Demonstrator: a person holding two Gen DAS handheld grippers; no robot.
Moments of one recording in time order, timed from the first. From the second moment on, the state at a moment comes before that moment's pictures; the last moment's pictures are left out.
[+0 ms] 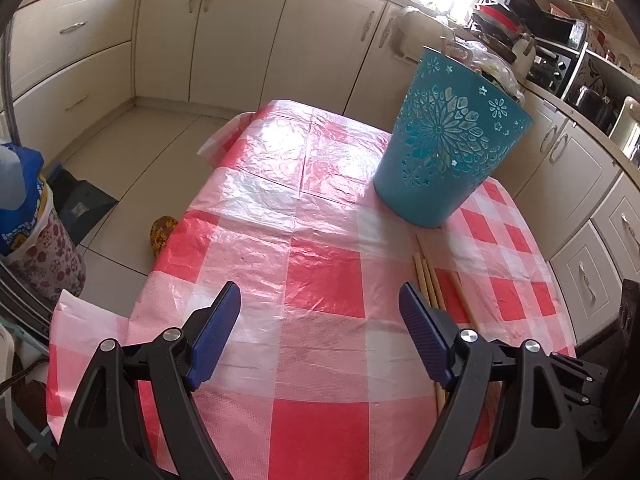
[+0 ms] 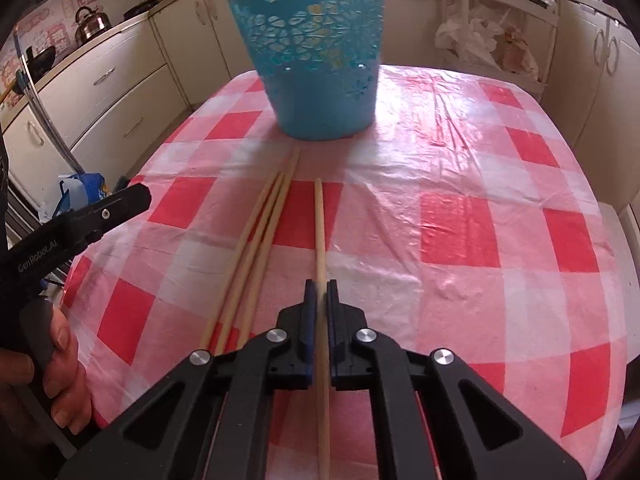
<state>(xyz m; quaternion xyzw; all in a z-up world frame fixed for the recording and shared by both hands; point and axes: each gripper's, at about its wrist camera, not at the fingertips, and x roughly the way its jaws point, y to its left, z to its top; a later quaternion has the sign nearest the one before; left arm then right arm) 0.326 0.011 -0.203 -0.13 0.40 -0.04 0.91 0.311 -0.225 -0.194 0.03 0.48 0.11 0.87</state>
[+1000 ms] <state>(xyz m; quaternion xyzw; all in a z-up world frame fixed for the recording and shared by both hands) 0.368 -0.075 -0.214 0.05 0.45 -0.11 0.88 0.323 -0.240 -0.193 0.02 0.46 0.09 0.88</state>
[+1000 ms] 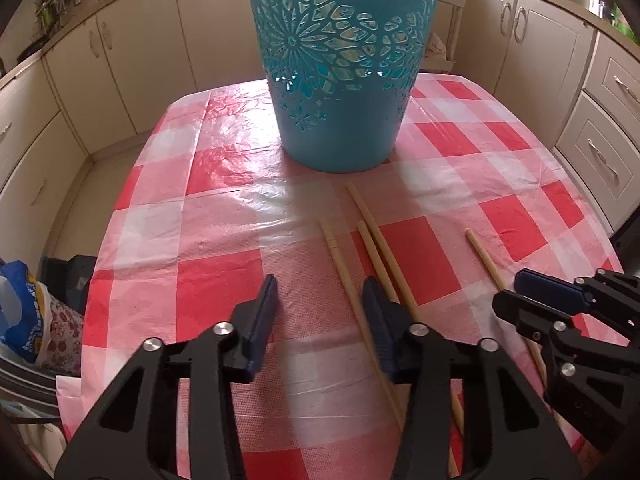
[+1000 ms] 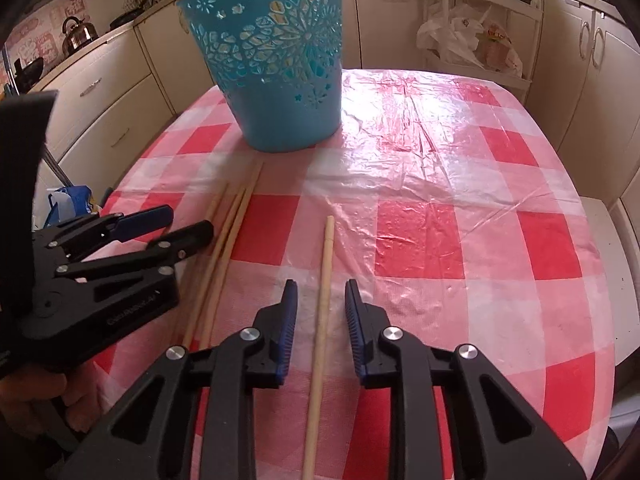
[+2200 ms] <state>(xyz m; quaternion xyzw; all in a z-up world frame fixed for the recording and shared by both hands) 0.364 -0.083 -0.209 0.16 0.49 -0.20 0.84 0.320 -0.252 -0.191 0.01 0.49 0.10 0.87</state>
